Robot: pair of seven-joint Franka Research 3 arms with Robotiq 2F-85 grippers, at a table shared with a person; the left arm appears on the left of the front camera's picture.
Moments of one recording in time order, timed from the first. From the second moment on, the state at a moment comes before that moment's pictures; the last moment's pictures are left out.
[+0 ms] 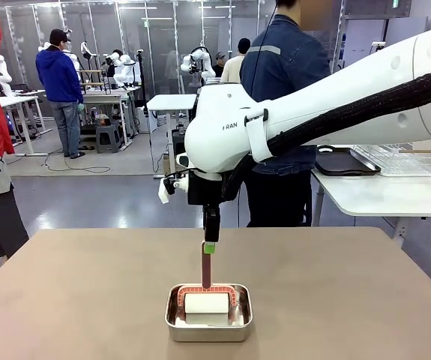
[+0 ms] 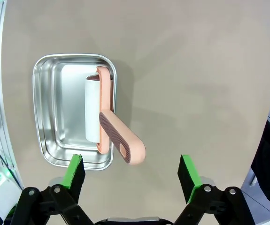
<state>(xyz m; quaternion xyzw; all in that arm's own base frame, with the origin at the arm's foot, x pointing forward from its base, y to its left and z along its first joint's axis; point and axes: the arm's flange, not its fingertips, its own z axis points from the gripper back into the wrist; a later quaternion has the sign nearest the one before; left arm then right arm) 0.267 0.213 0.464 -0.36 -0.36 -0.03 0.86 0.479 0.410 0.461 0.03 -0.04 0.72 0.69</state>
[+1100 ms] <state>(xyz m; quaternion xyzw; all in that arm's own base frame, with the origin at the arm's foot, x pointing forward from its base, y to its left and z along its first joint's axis) 0.267 0.213 0.464 -0.36 -0.36 -0.03 0.86 0.484 0.407 0.463 0.05 -0.04 0.71 0.70</state>
